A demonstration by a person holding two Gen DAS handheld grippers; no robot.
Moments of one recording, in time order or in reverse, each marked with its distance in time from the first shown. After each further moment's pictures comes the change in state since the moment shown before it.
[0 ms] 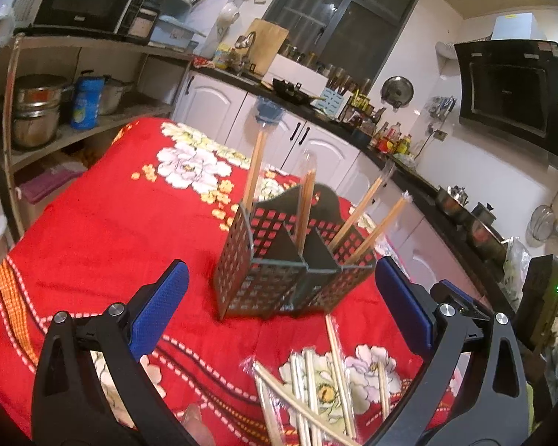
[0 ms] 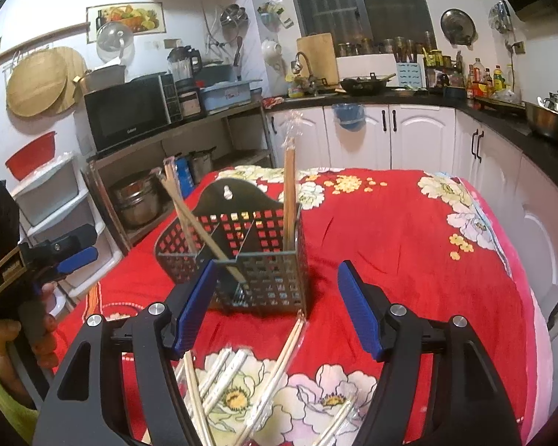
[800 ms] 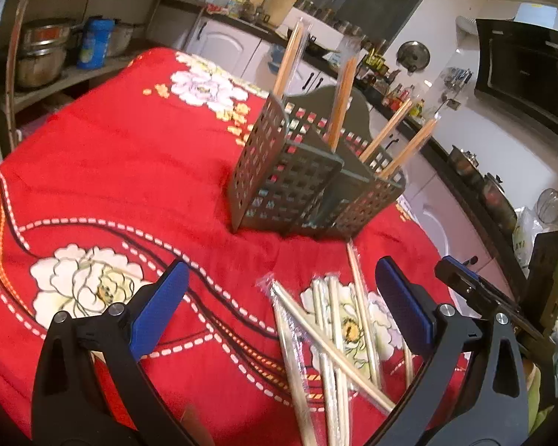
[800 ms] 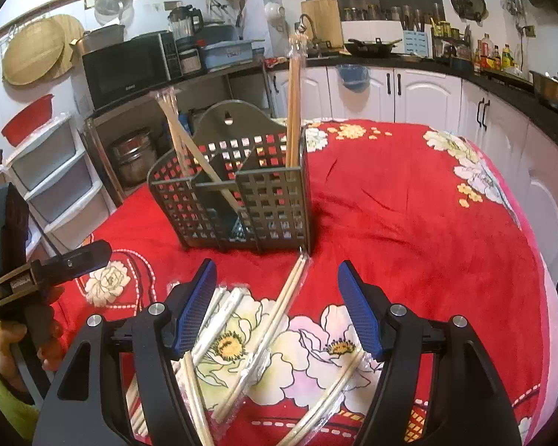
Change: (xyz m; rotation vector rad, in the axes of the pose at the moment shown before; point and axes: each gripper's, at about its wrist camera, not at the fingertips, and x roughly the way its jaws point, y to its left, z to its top) left arm 0.021 0.025 -0.062 -0.060 0.179 0.007; right arm 0.018 0.001 -0.045 -0.011 0.150 -0.001
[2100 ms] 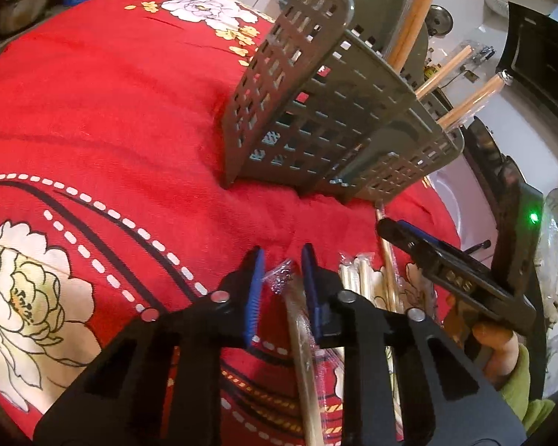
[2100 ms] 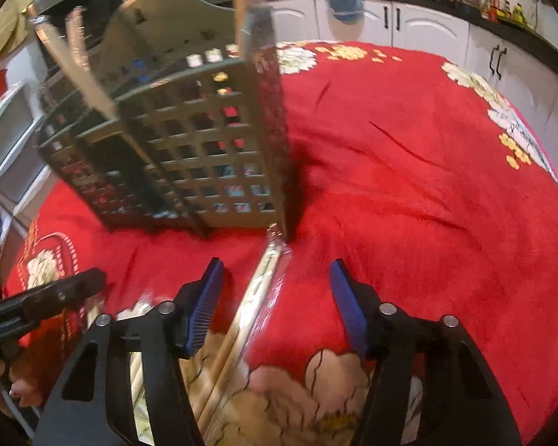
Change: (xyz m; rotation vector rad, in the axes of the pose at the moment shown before) left arm 0.081 0.016 -0.001 -0.071 0.226 -0.022; right arm 0.127 -0.027 0.007 0.048 0.255 -0.056
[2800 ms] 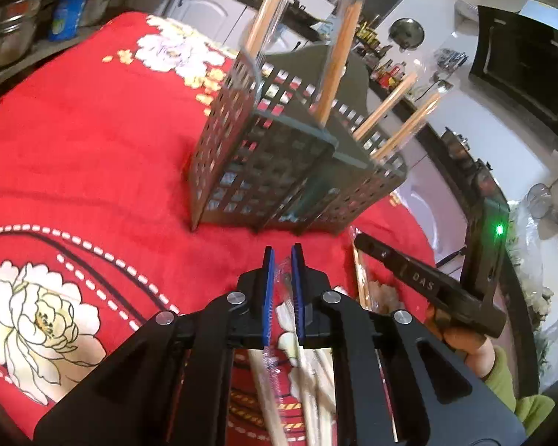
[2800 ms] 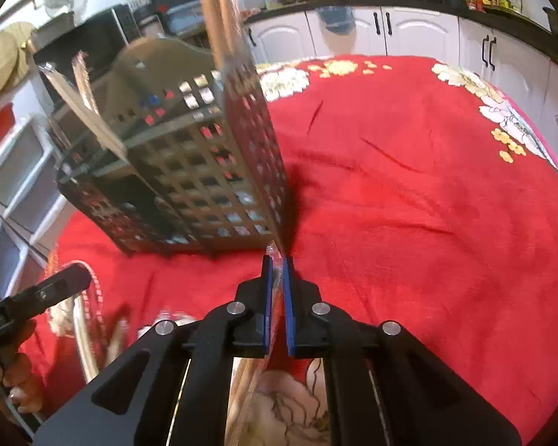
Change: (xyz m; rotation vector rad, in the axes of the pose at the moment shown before) left arm -0.039 -0.030 0.012 0.066 -0.104 -0.063; right arm -0.033 -0.011 0.003 0.067 -0.099 0.087
